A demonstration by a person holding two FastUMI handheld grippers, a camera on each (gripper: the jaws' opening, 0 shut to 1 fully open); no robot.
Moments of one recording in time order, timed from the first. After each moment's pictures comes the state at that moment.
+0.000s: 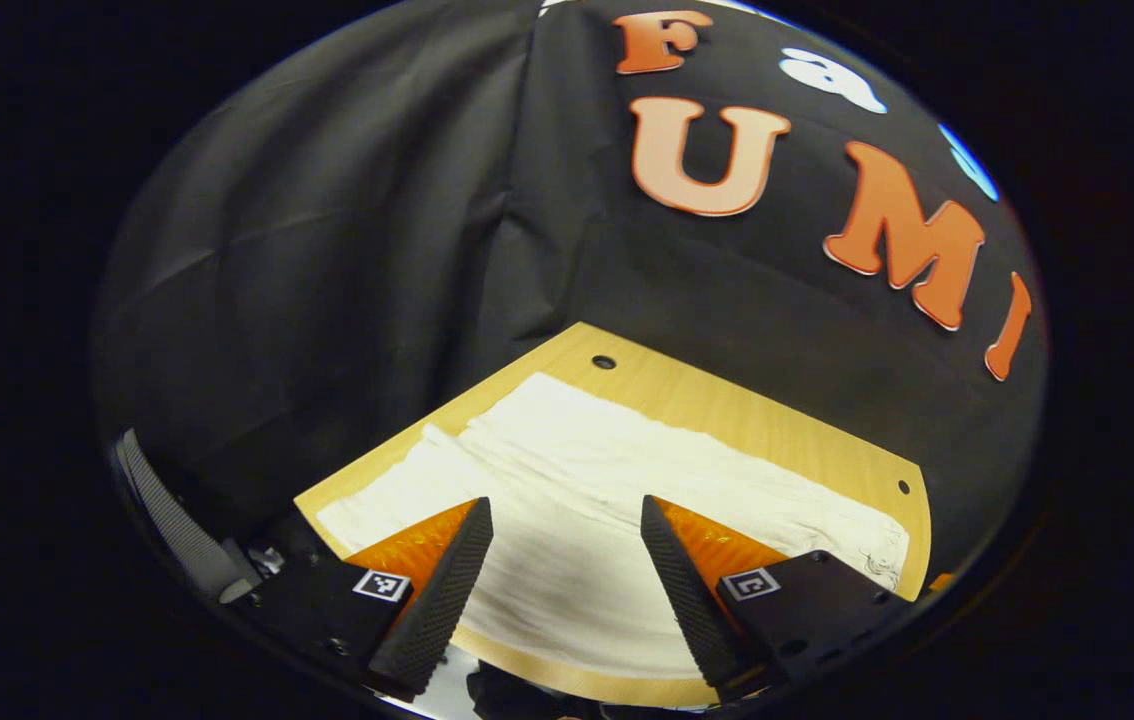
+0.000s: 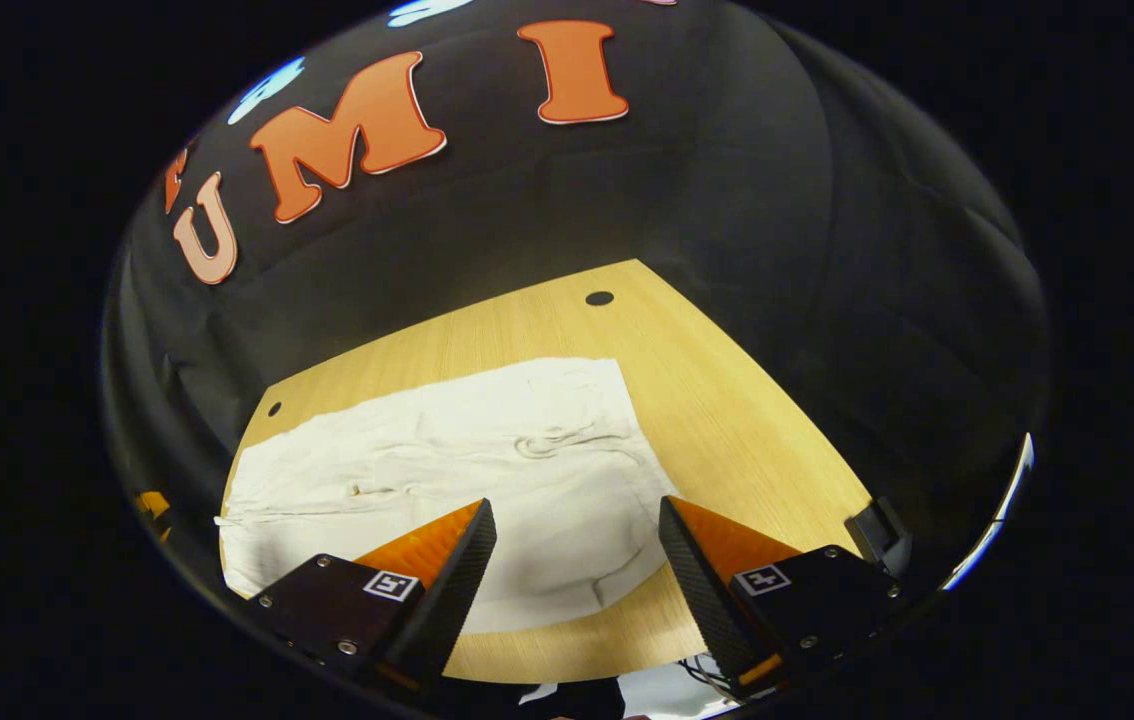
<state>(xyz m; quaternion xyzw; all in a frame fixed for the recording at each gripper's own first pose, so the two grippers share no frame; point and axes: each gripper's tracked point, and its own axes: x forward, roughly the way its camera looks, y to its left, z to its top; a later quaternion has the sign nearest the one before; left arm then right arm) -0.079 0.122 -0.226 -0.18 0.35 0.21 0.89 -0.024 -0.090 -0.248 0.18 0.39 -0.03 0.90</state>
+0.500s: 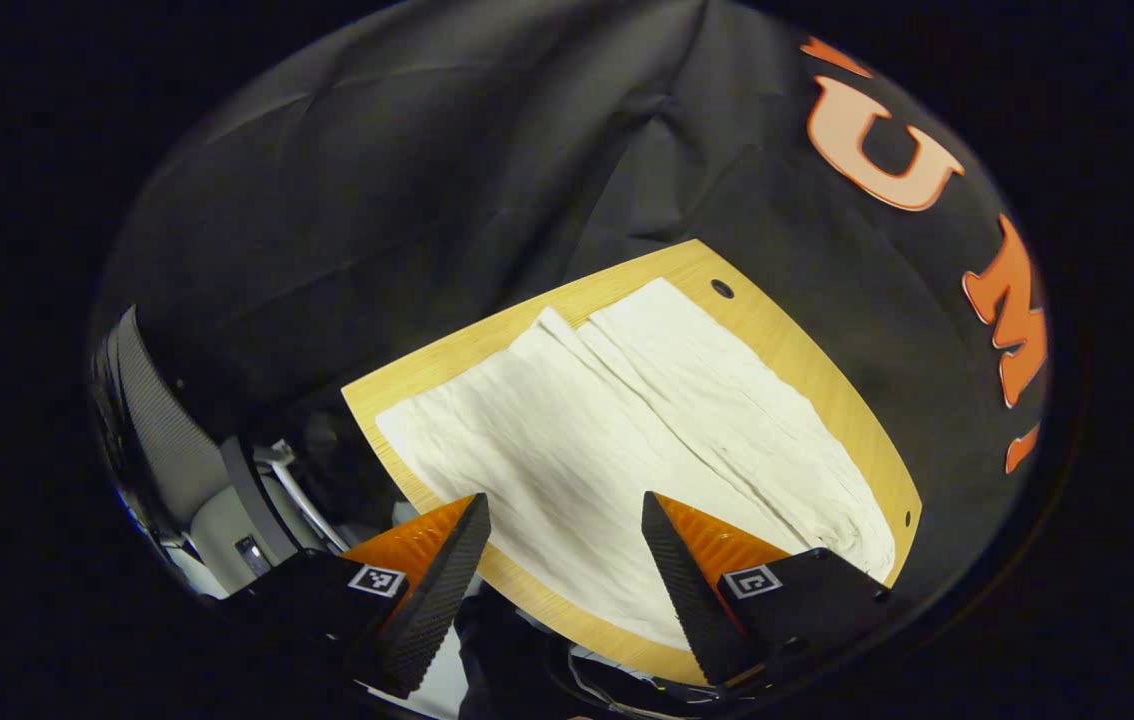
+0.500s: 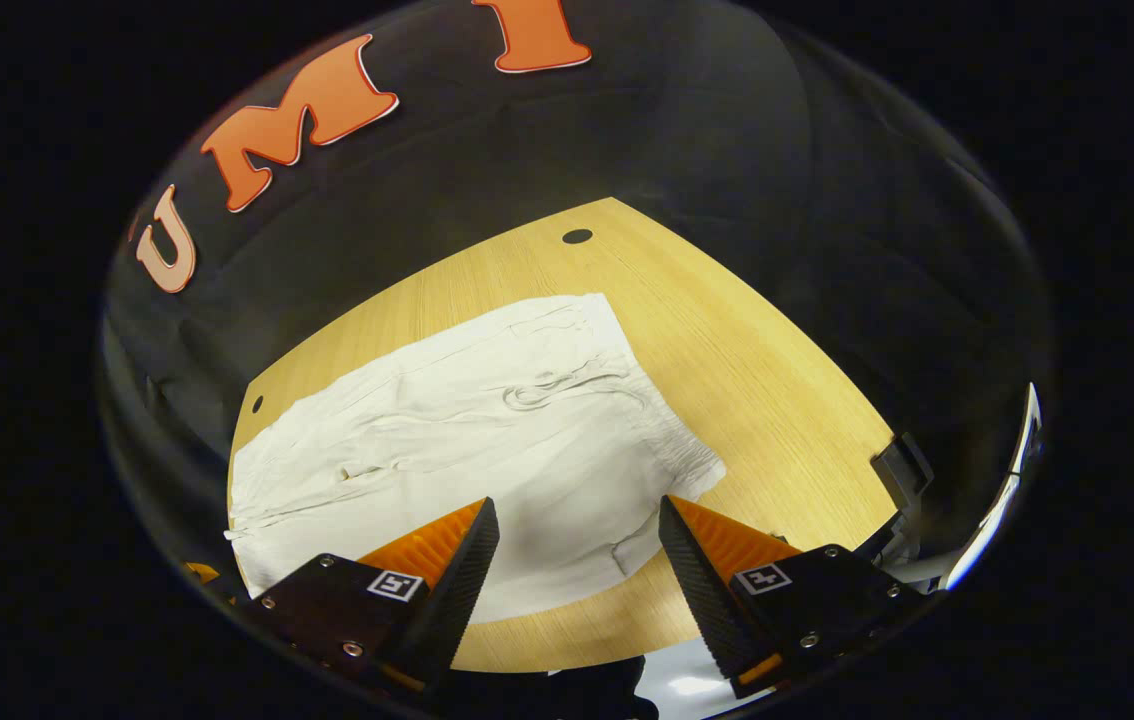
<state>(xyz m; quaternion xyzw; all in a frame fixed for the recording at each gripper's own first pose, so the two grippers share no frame) -0.149 0.211 -0.328 -0.33 0.45 0.27 0.78 -0.035 -0.069 -0.280 0.22 0.46 -0.05 0.86</state>
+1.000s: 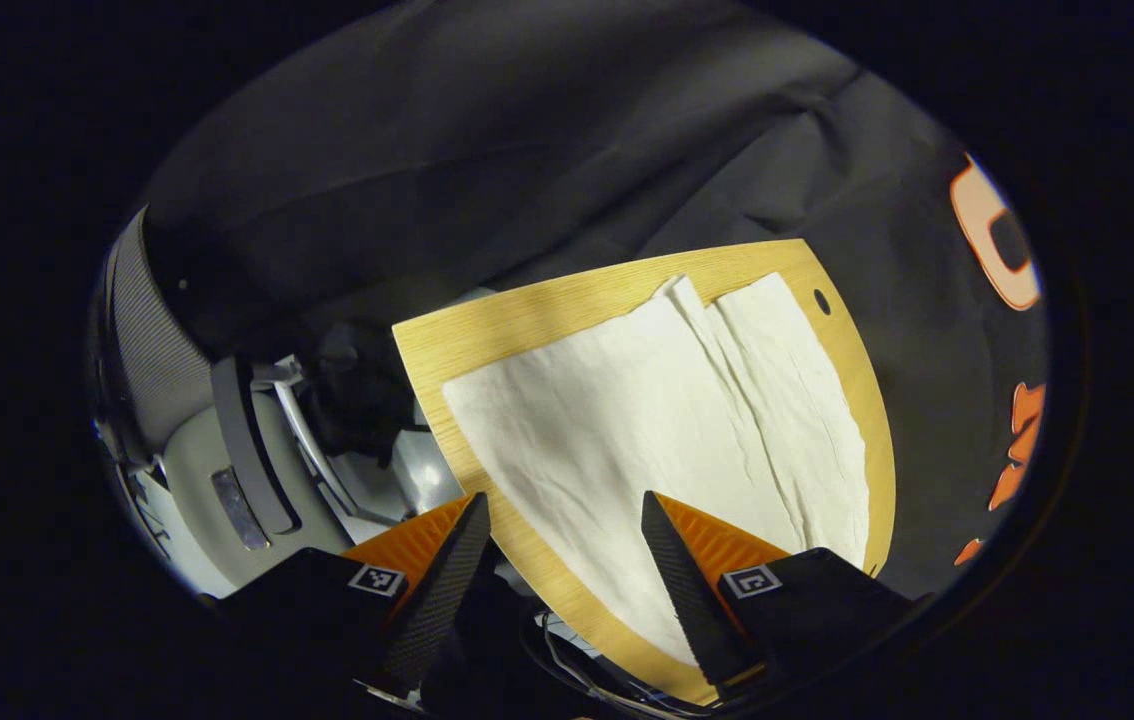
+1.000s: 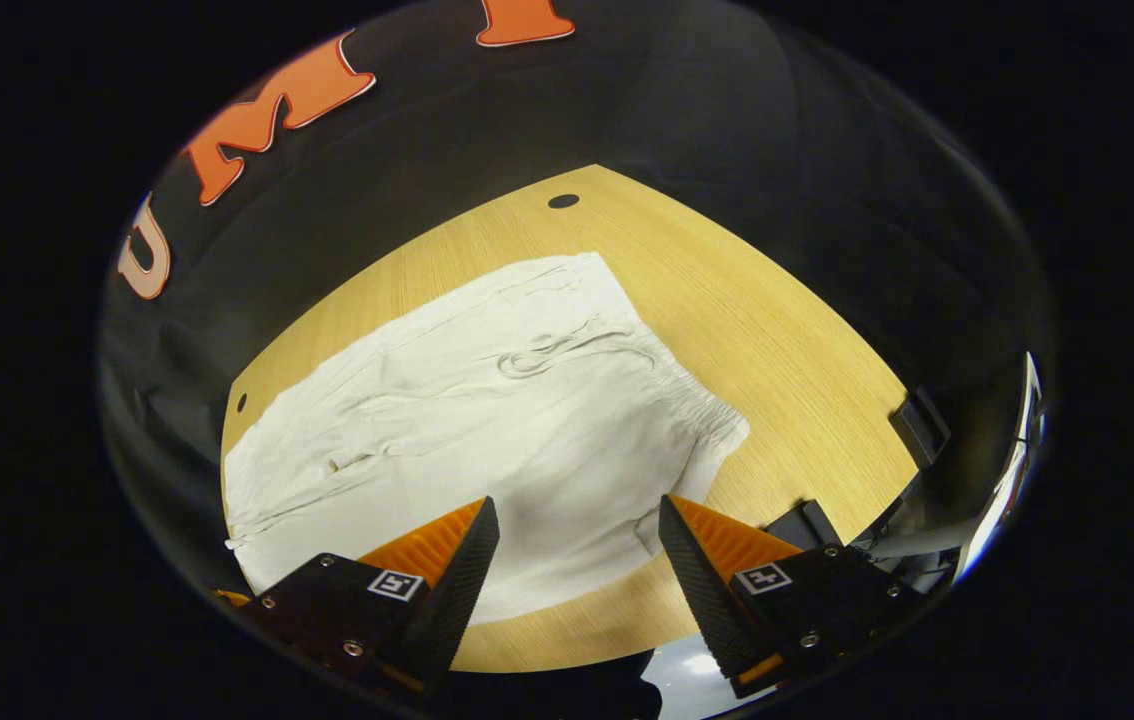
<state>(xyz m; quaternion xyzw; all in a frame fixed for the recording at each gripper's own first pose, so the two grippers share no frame) -0.185 0.268 -0.404 -0.43 0.49 0.31 0.69 -0.039 -0.046 -0.304 0.22 0.50 -0.08 0.84</state>
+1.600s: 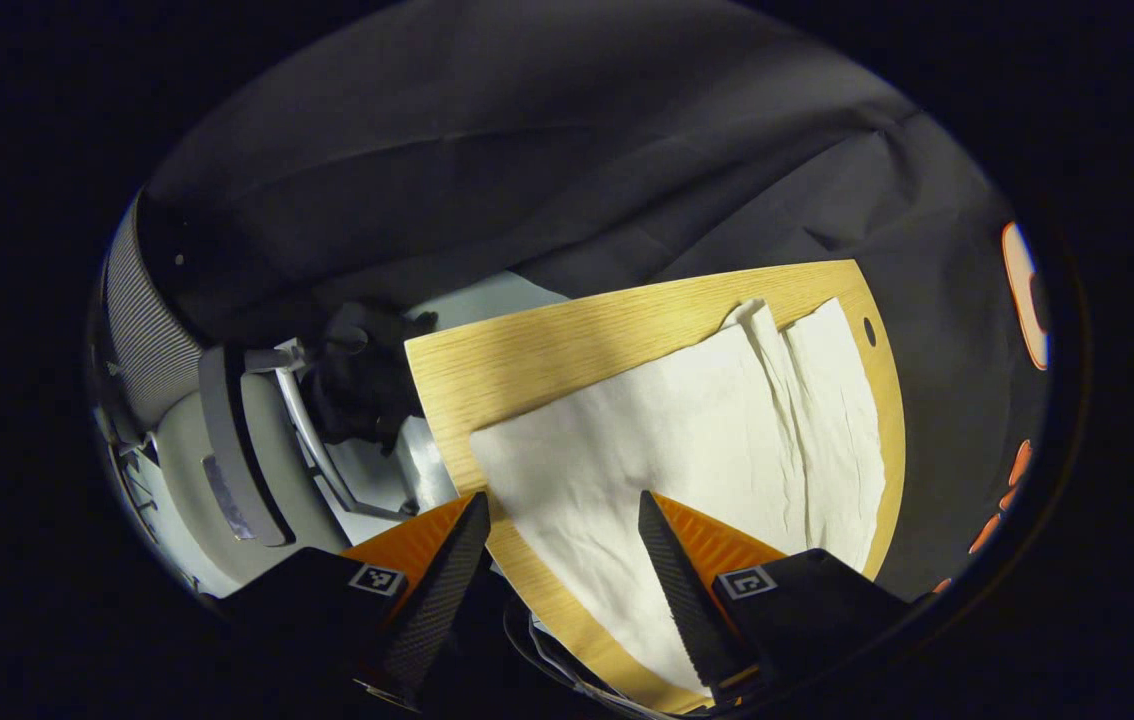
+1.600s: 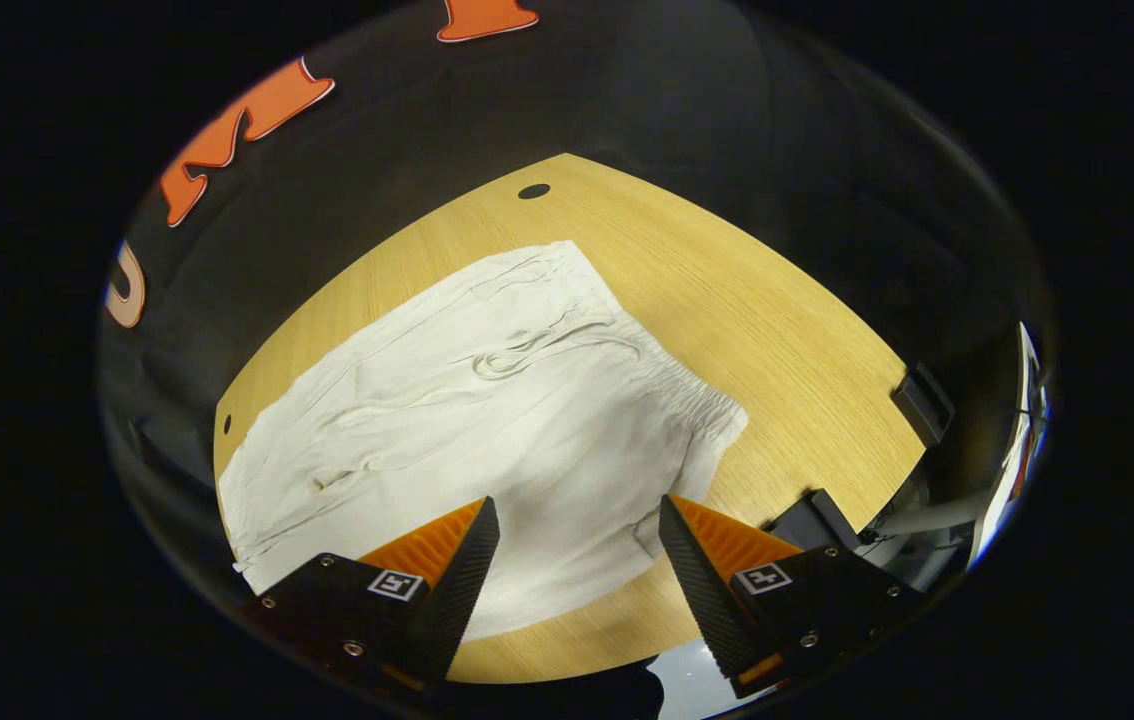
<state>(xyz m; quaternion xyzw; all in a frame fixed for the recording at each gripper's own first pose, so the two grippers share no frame) -0.178 0.304 -0.442 -0.45 0.51 0.33 0.66 -0.029 -0.051 -0.320 0.25 0.51 -0.11 0.82</state>
